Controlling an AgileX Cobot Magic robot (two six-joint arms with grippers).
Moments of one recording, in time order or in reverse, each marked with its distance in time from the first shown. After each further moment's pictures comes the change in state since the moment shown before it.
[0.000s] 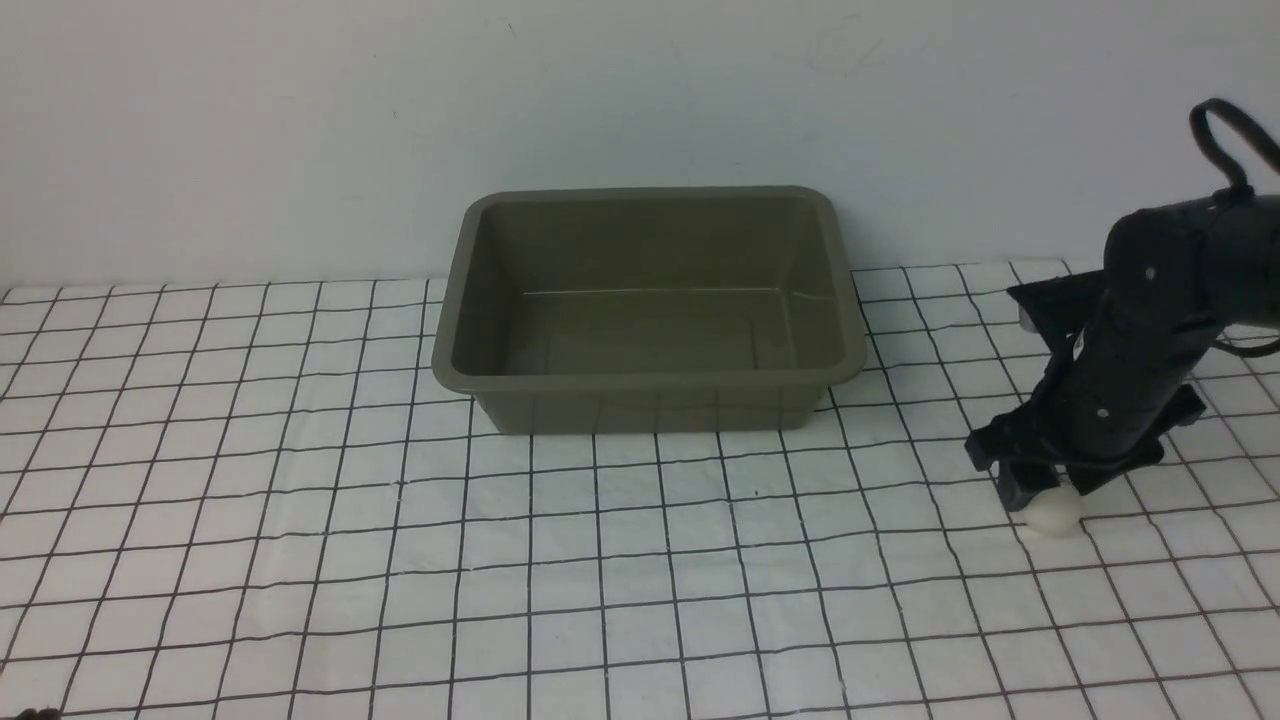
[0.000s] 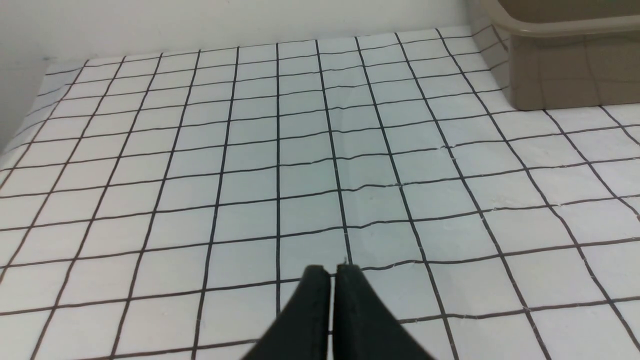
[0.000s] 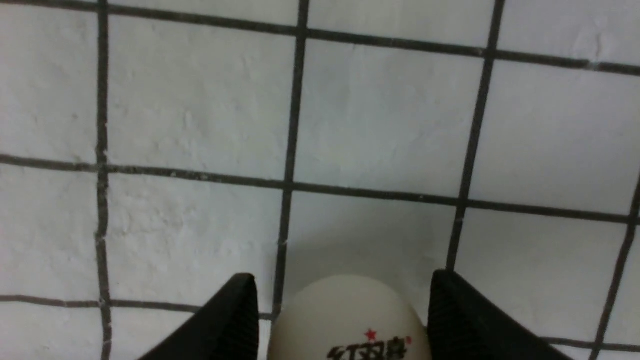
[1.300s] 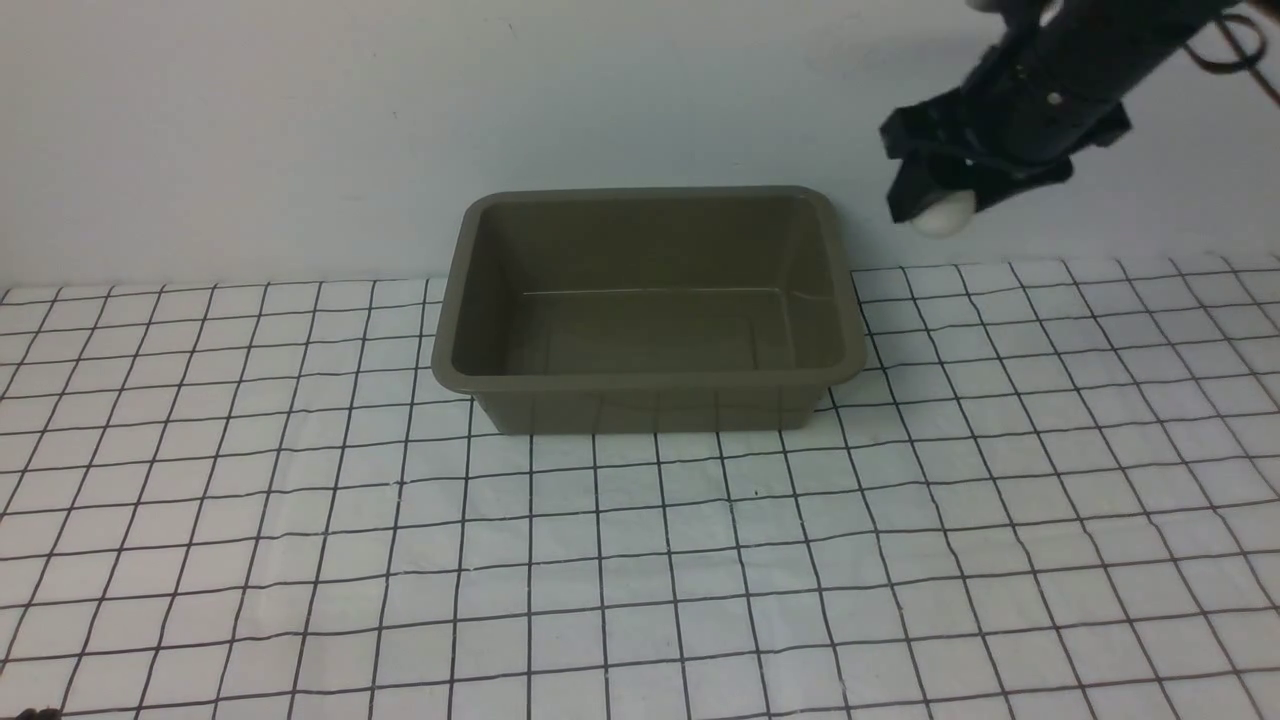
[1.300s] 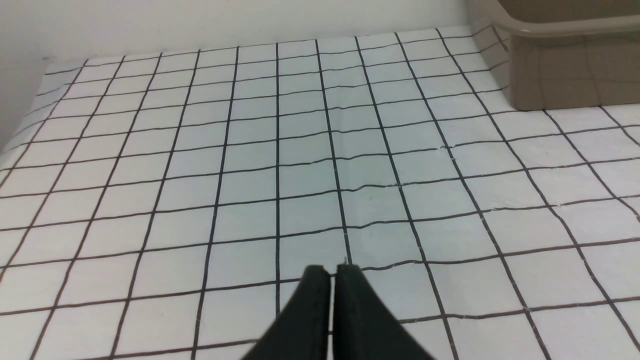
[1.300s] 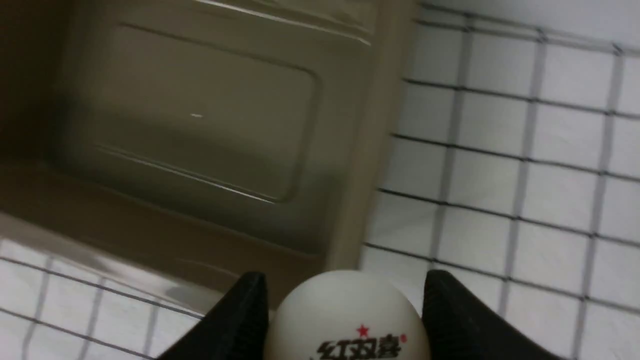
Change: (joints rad) right arm 0.072 0.006 -0.685 0.238 0.352 -0.059; left arm 0.000 0.000 0.000 -0.001 0.000 0.000
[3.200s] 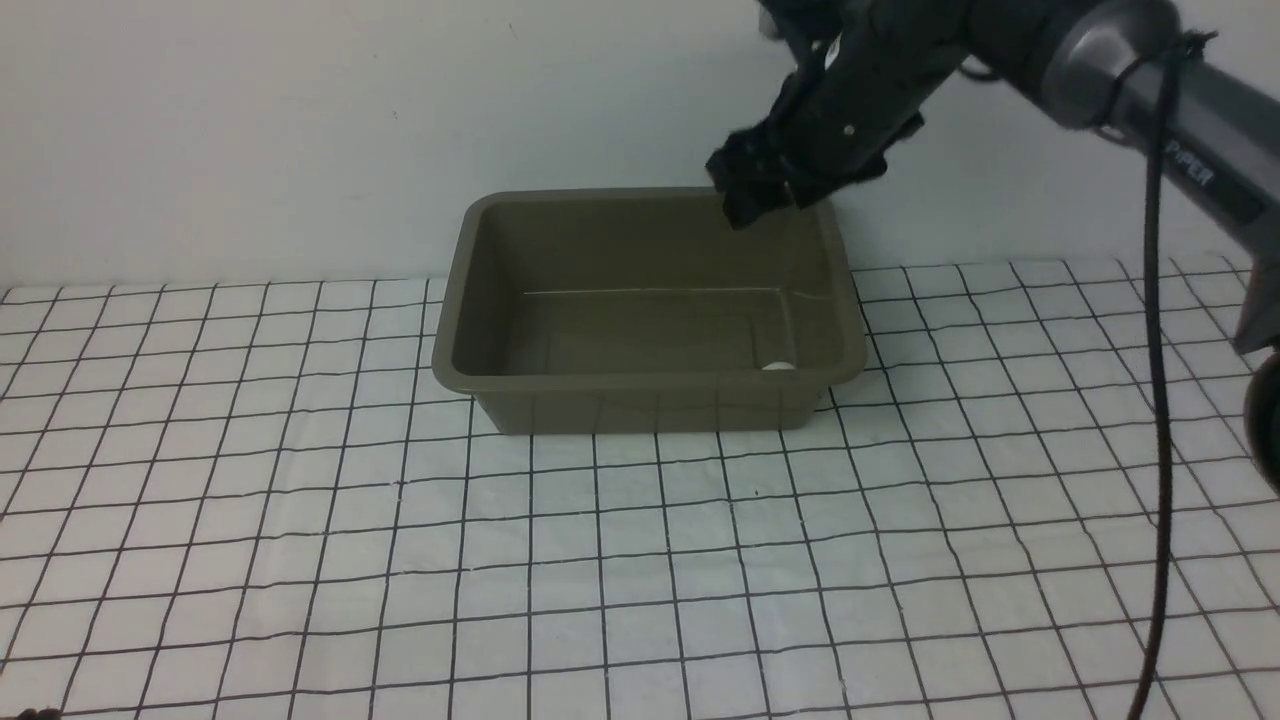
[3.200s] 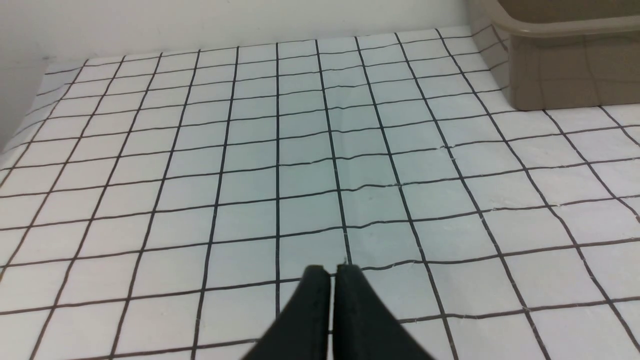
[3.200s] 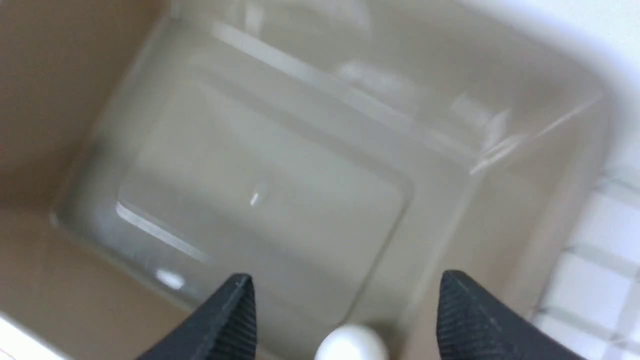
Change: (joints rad) right arm 0.154 0.276 -0.358 -0.072 -0.017 -0.042; left arm 0.000 0.000 0.000 -0.002 0.000 0.000
